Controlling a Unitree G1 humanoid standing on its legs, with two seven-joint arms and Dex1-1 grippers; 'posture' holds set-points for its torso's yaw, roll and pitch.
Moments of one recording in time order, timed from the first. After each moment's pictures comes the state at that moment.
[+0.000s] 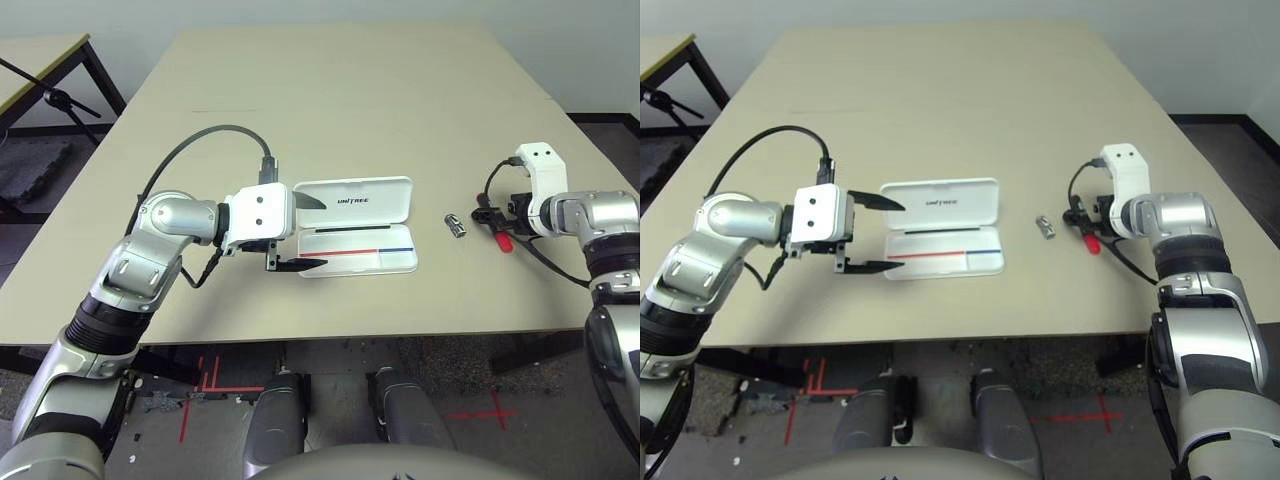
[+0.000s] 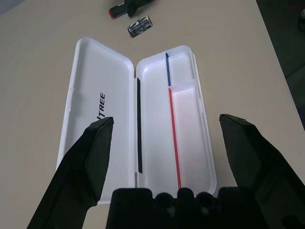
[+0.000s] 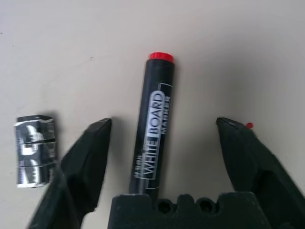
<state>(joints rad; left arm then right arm) -0.50 0.72 -0.22 -0.23 -0.18 0.26 -1.18 -0.81 -0.66 0.01 0.75 0.11 0.85 0.63</state>
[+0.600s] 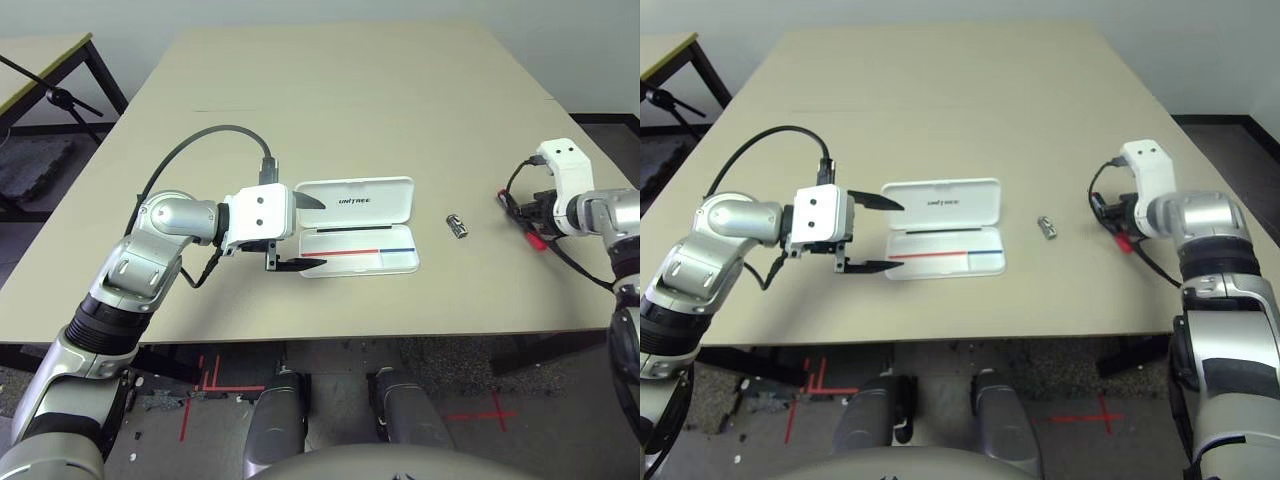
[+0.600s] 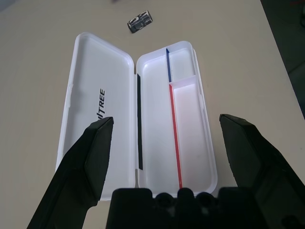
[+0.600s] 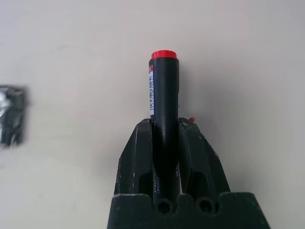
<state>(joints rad) -0.50 0.73 -0.22 -0.22 -0.17 0.25 -1.18 -0.76 -0.82 0.06 0.68 0.06 0.65 0.83</state>
